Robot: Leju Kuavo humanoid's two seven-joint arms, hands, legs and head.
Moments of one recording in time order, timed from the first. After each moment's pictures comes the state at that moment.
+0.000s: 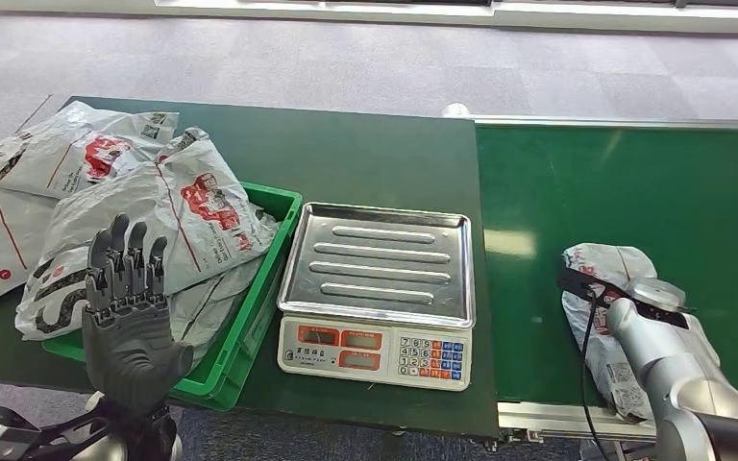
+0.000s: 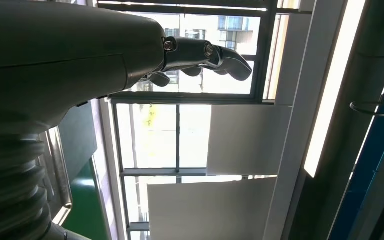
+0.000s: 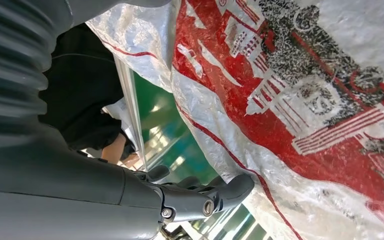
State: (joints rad) left arm 0.10 -0.27 -0.04 -1.81 0.11 -0.40 -0.70; right arm -0.70 -0.33 -0.05 -0.35 1.51 0.24 0.31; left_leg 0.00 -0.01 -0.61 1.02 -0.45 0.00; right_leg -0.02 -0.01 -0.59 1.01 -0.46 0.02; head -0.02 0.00
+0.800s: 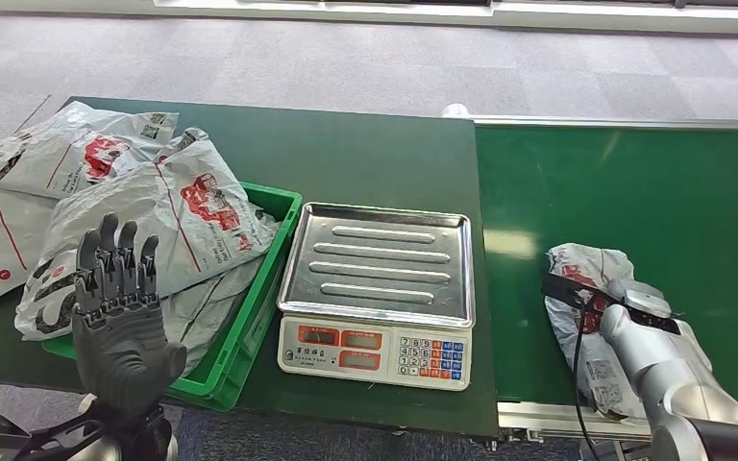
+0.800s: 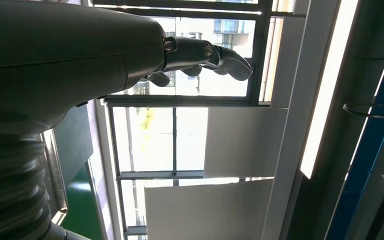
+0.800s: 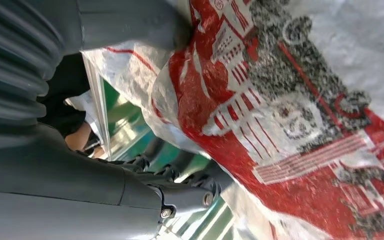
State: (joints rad) left arm 0.10 -0.27 -0.04 -1.84 0.11 -0.40 -0.70; right arm -0.68 -0.31 -0.03 -0.36 1.49 0.23 0.17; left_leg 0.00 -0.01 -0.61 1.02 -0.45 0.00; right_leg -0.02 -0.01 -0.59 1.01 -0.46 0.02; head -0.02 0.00
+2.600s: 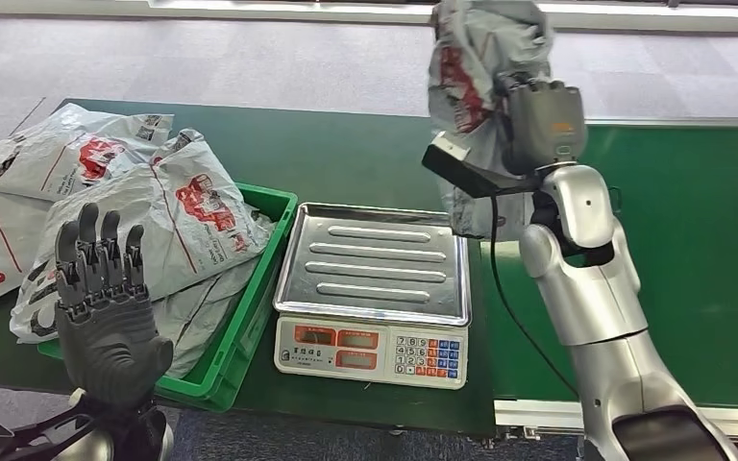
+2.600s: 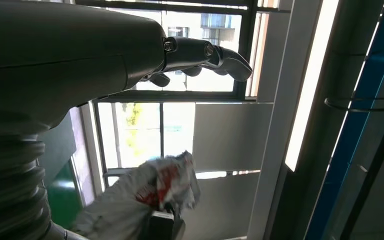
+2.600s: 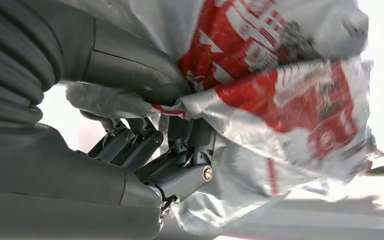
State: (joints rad) left arm 0.06 -0.26 -0.03 -1.84 0.13 -0.41 -0.70; right arm -0.70 -0.07 0.28 -1.23 1.38 -0.10 -0.15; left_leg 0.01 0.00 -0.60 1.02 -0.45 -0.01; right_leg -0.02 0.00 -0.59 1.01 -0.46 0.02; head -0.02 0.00
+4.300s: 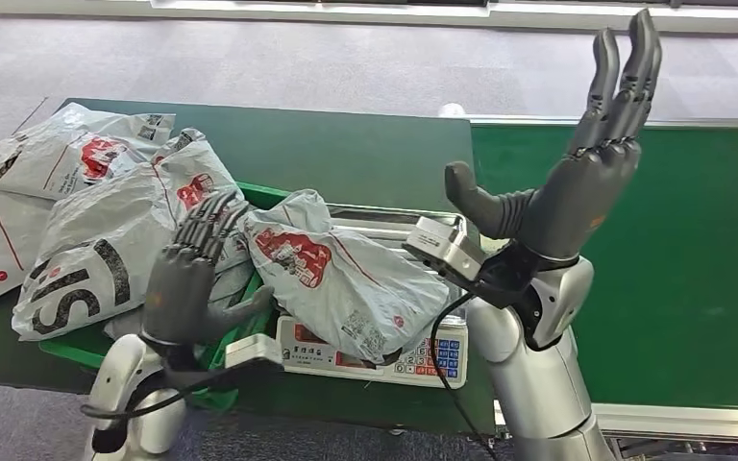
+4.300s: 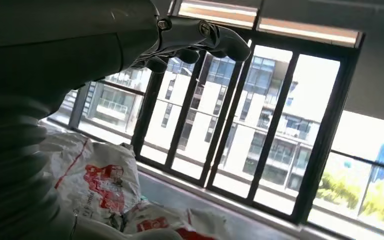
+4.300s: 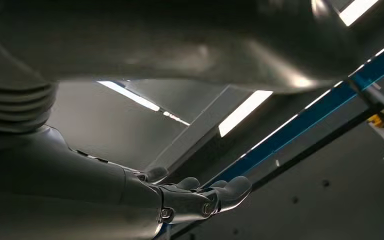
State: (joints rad) left arm -0.13 -0.13 -0.20 -1.67 -1.12 0.07 -0.46; right arm -0.43 0.14 0.29 -1.66 1.30 -0.70 -0.24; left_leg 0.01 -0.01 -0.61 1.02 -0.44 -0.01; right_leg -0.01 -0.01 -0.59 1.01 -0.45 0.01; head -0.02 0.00
